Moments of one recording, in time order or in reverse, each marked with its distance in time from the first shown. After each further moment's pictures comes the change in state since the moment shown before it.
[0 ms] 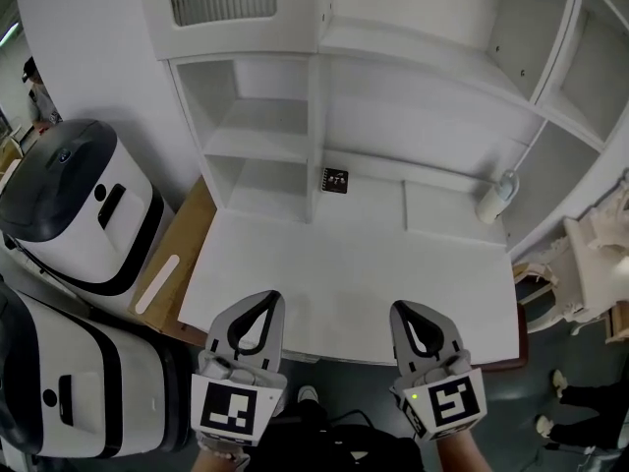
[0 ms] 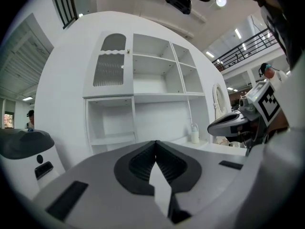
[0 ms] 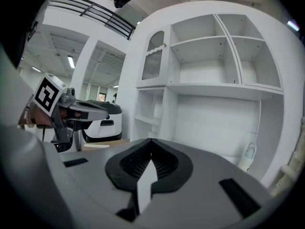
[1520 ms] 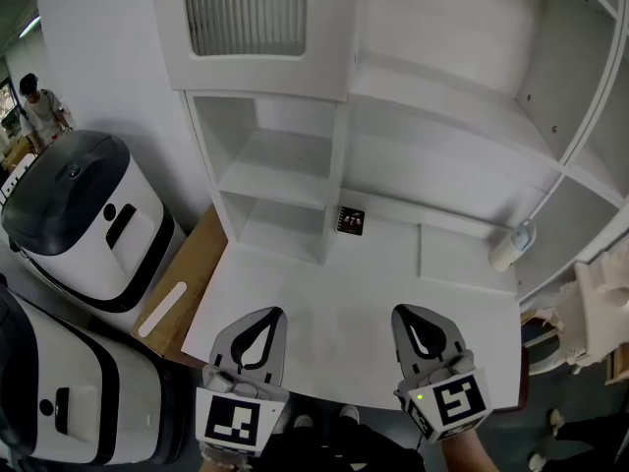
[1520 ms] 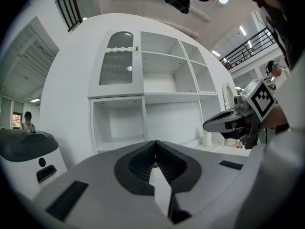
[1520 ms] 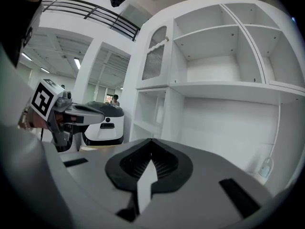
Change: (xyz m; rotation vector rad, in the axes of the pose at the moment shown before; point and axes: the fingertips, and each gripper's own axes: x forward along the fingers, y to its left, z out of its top) left arm 0.046 0.044 0.013 -0.010 -0.022 0.082; right arm 0.079 -0.031 0.040 -0.042 -0.029 0.094
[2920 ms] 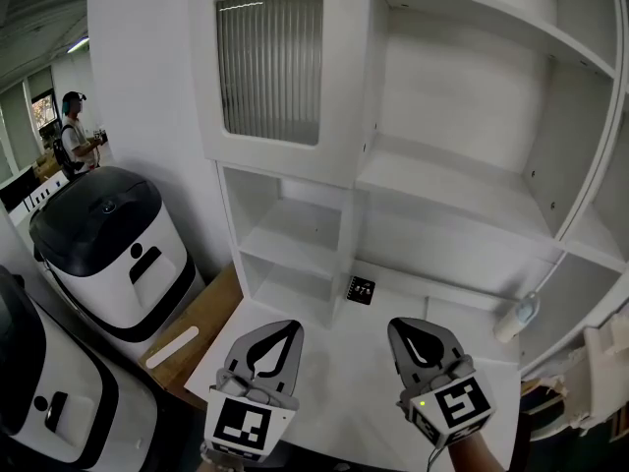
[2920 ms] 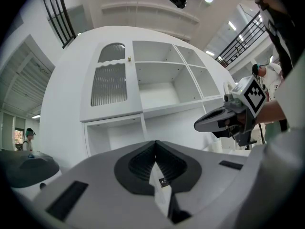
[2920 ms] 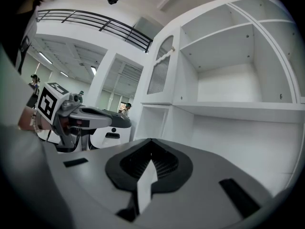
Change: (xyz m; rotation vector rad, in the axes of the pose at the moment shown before) left arm 0.041 -0.001 0.073 0.115 -0.117 0.046; right arm 0.034 -0.037 0.072 -0.100 -0.142 0.166
